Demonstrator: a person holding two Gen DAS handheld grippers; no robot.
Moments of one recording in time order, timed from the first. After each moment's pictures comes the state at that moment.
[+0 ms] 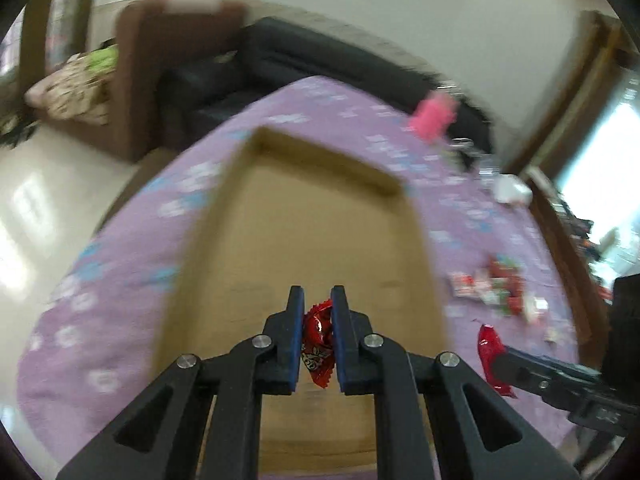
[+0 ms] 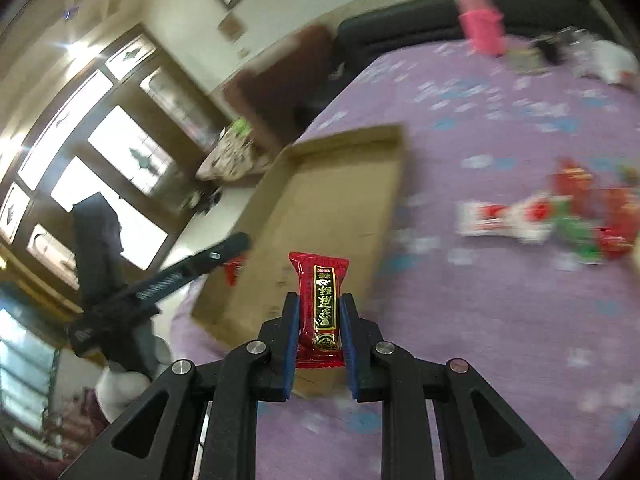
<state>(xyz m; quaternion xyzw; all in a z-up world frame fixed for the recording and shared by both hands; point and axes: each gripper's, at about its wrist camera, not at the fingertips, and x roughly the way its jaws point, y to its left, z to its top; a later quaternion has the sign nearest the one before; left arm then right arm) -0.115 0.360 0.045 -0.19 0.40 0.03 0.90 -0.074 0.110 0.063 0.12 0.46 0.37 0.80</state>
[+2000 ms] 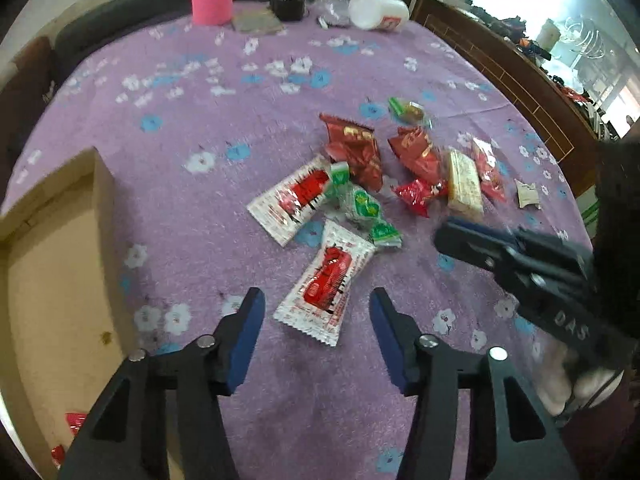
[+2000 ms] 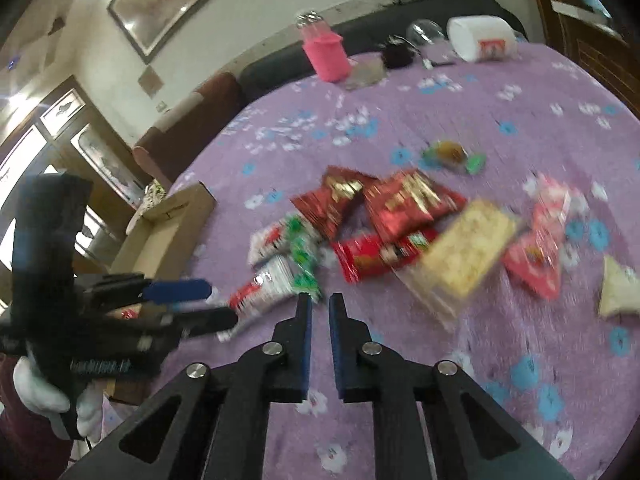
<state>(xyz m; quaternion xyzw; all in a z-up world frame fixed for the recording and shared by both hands) -0.012 0.115 0.034 0.05 0.52 -0.19 0.83 -0.027 -0.071 0.017 0.15 0.42 0.22 0.87</state>
